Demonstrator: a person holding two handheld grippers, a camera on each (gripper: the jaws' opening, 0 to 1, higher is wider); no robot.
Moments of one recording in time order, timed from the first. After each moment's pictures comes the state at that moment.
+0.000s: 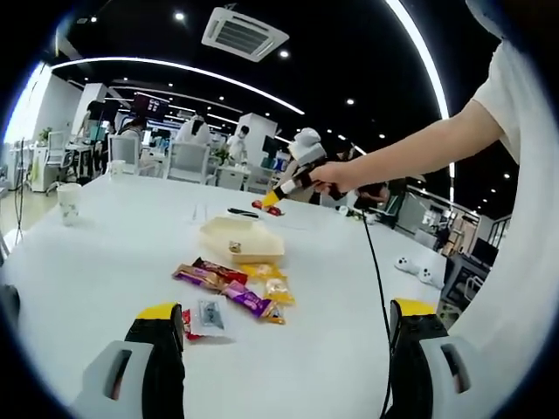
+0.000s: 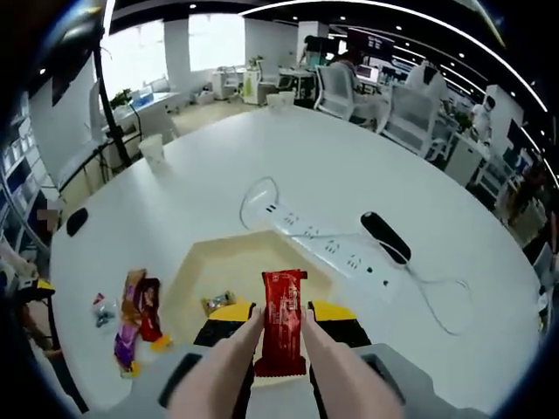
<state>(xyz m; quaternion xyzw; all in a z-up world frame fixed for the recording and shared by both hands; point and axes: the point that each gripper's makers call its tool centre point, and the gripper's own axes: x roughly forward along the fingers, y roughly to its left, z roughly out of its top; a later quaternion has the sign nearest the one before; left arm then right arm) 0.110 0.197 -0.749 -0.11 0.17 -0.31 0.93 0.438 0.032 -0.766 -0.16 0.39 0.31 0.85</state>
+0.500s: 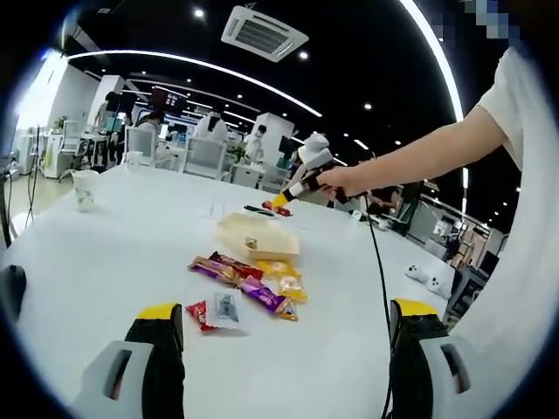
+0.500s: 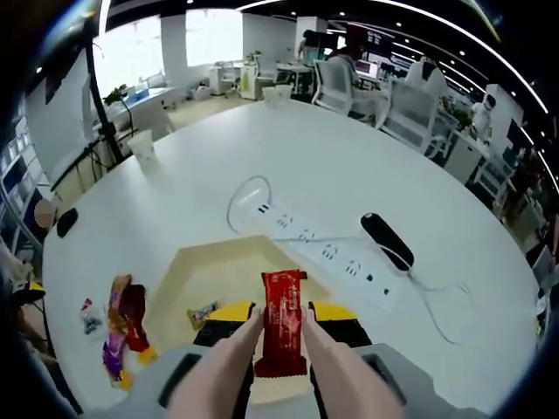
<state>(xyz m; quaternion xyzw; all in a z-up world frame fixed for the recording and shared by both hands) 0.112 0.217 -0.754 -0.13 0.18 -0.27 0.94 0.458 0.040 -0.771 -0.17 0.39 0.30 0.85</state>
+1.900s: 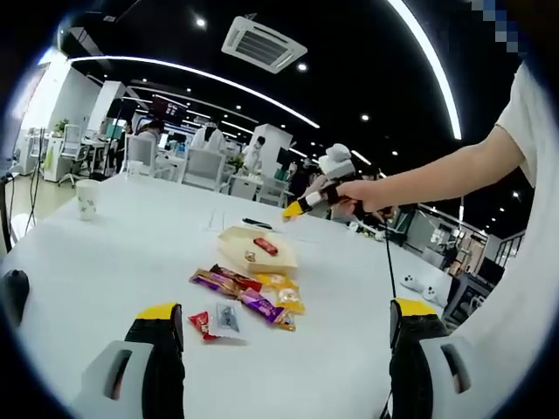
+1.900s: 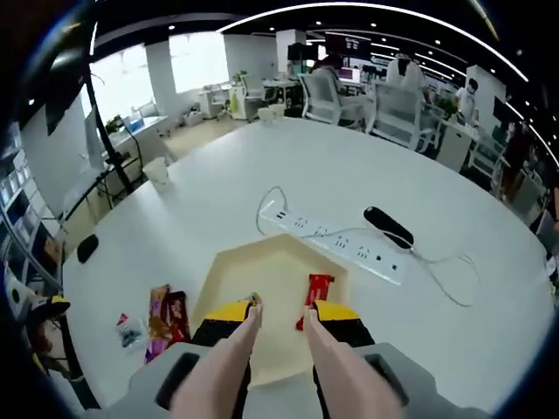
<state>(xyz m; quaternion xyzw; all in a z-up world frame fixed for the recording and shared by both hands) 0.109 0.218 -0.741 -0.15 0.15 -0.28 0.94 0.387 0.040 -0.740 -0.10 0.37 0.29 0.87</state>
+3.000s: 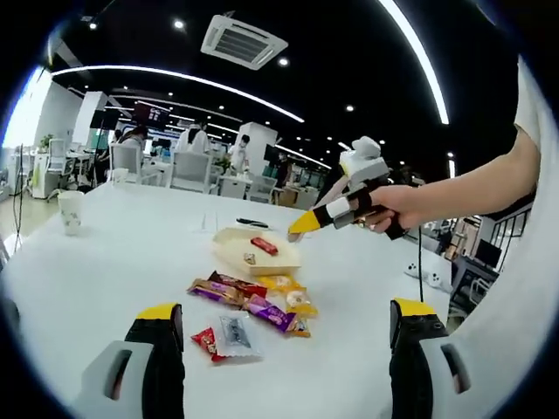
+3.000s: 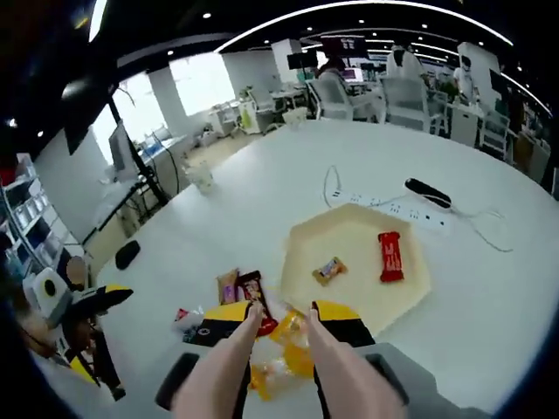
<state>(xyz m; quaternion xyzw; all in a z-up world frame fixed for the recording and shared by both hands) 0.141 0.218 -0.757 -0.12 0.15 -0.30 0.93 0.291 0.103 -0.751 -0.03 0.36 0.34 0.87</state>
